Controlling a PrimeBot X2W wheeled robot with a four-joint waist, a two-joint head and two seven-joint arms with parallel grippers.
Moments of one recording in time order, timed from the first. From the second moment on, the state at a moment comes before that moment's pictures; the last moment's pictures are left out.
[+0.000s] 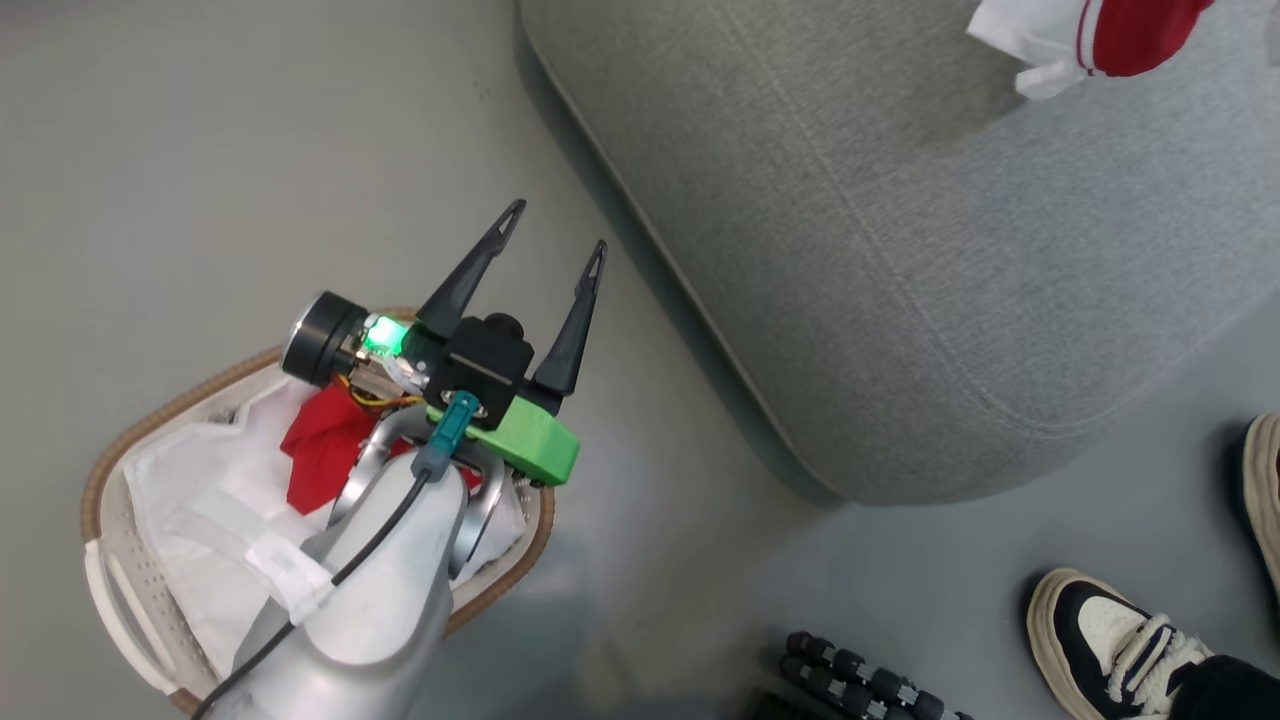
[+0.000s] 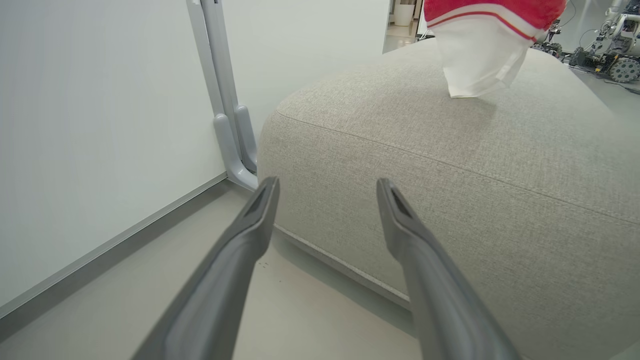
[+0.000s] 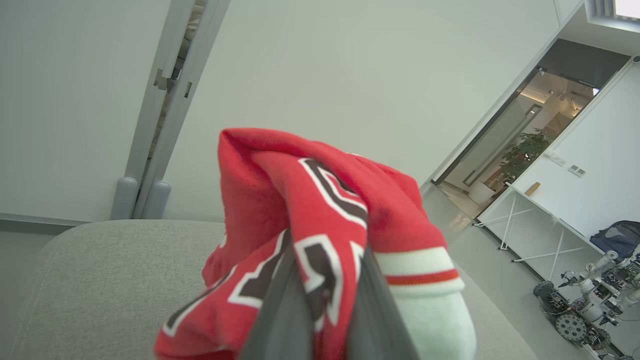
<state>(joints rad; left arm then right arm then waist) -0.57 0.11 -0.50 0.41 -0.04 -0.05 -0.26 -1.07 -0.41 0.05 0.65 0.09 0.13 -0.26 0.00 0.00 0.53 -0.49</state>
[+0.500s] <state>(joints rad) -0.66 0.12 -0.51 0.42 -0.01 -0.06 -0.26 -1.03 -0.34 -0.07 0.73 0.08 0.13 -0.26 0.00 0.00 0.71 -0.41</state>
